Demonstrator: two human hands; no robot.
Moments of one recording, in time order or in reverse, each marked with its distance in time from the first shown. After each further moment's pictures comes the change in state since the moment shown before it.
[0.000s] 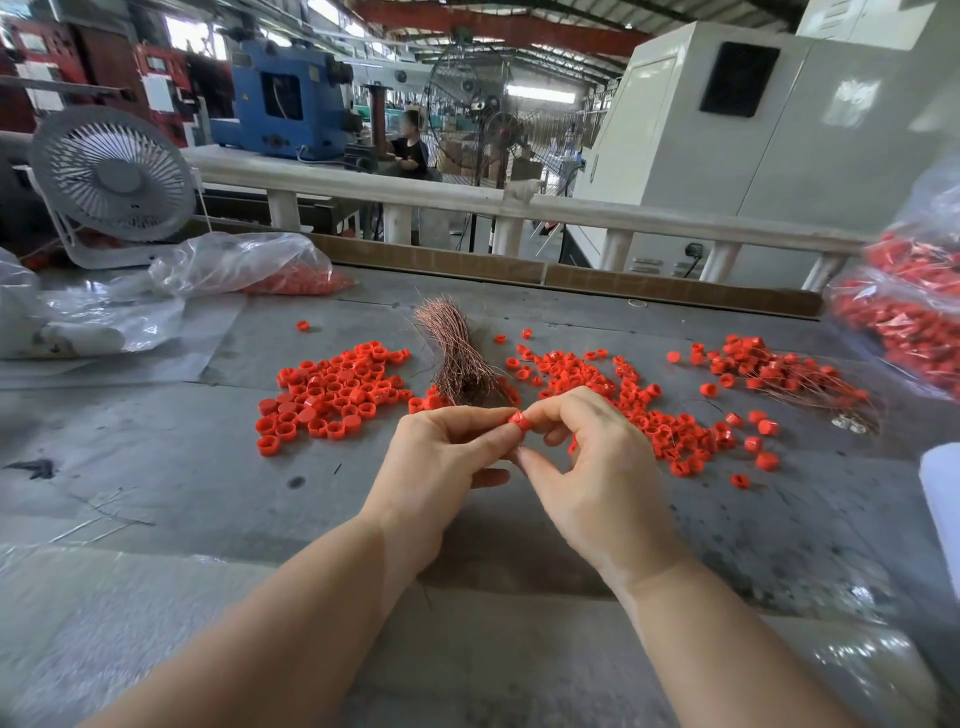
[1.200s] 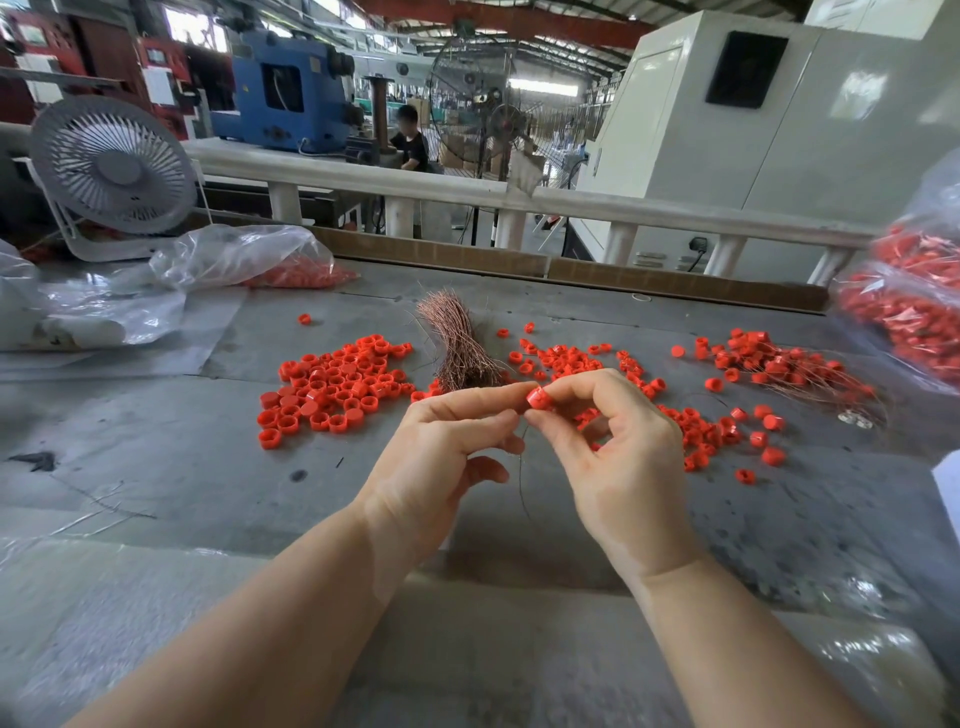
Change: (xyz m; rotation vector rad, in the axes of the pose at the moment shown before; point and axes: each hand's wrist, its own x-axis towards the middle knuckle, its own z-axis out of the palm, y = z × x) left_hand -0.004 0.013 -0.001 -0.176 -0.103 -0.056; right_hand 0.003 0.006 0.001 0.185 0.166 -0.020
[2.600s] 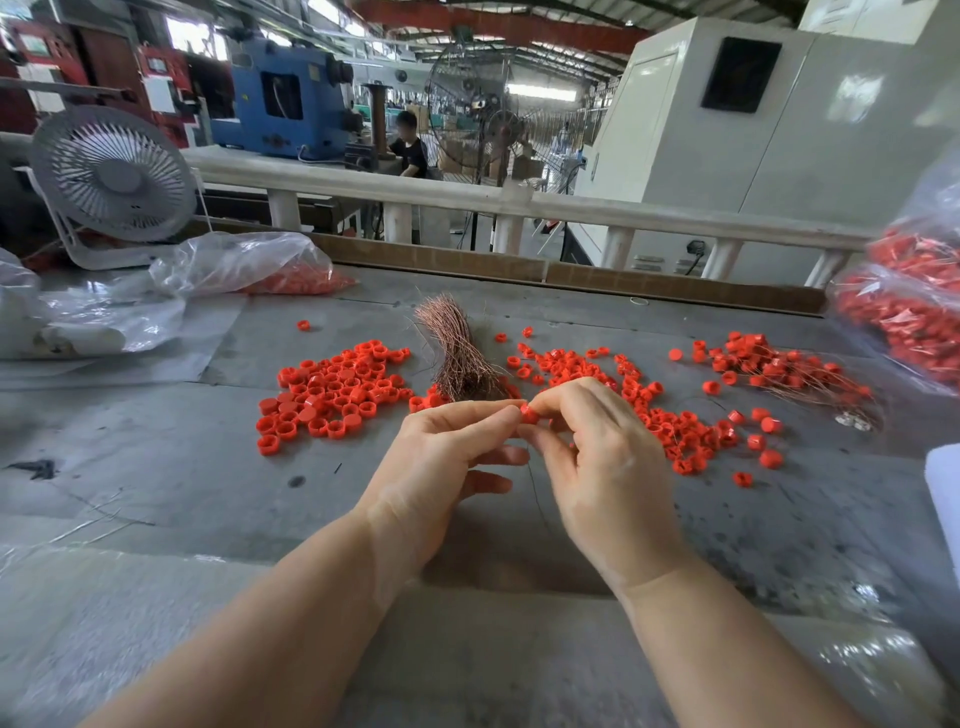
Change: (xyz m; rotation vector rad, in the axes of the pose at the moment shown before) left_hand 0.003 -0.007 -0.003 0.003 0.028 -0.057; right_hand -0.002 -0.008 -0.002 -0.308 -0.098 -0.141
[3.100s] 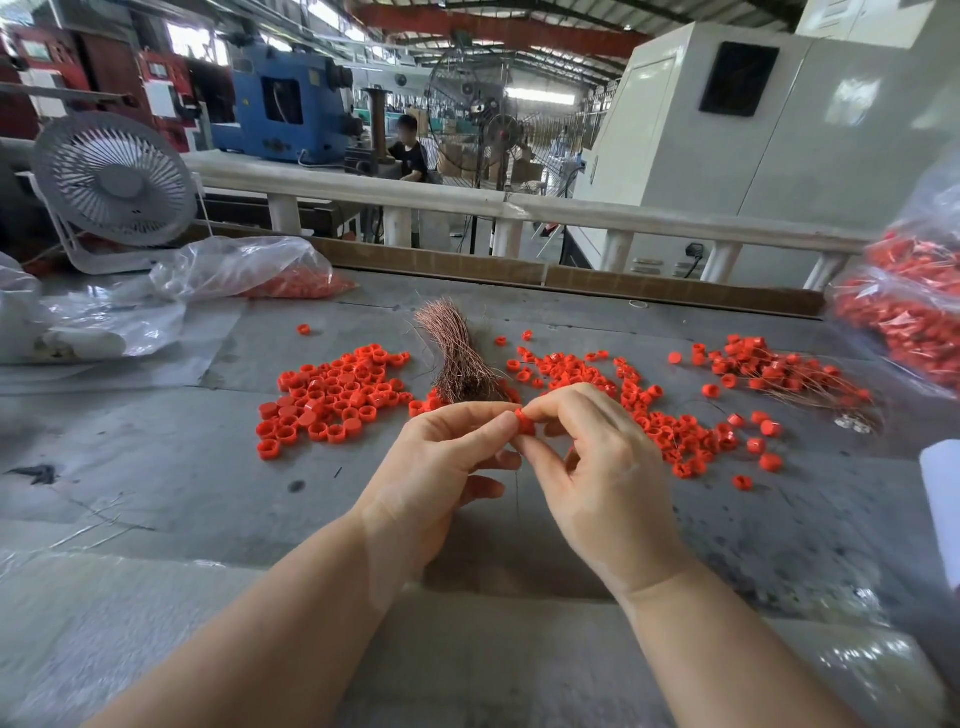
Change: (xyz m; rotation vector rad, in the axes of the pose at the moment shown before) left_hand 0.003 -0.003 -0.003 0.014 -0.020 0.002; right_hand -0.001 0.003 0.000 0.056 -0.018 -0.005
